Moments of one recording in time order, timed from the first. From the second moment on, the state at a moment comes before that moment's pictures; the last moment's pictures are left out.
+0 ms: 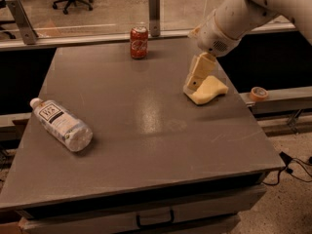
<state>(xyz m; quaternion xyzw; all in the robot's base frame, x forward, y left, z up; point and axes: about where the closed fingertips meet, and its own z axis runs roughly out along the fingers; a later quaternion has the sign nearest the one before) 0.630 -0.103 0.922 -0.64 0.70 0.04 0.30</state>
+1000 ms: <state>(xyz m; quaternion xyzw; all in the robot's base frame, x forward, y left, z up) 0.752 -0.012 0.920 -0.55 0.70 0.14 0.42</state>
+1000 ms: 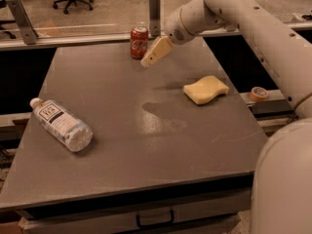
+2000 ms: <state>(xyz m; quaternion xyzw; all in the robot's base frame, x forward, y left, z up) 0.835 0.033 0.905 -0.39 0.71 0.27 0.53</state>
